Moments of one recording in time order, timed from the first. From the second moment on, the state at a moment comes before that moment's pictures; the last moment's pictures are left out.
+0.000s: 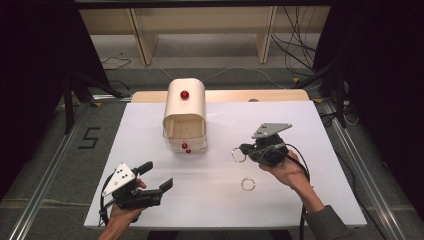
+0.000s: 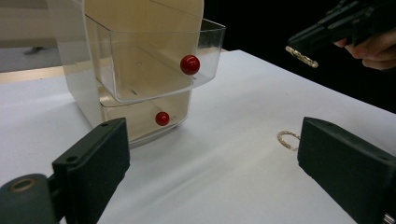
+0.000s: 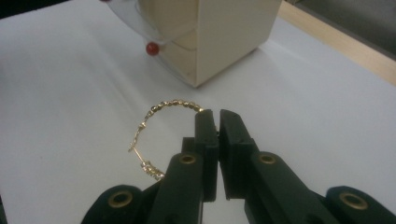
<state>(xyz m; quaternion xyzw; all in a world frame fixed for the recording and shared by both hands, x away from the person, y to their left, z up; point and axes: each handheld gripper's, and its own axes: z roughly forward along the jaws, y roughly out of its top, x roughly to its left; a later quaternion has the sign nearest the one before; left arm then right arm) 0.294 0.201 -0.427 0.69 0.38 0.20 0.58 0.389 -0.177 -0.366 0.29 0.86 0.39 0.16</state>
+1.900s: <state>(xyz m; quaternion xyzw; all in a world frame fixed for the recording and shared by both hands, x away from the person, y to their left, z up) 0.295 0.203 -0.425 0.69 0.38 0.20 0.58 0.445 -0.035 -0.322 0.24 0.87 0.40 0.18</state>
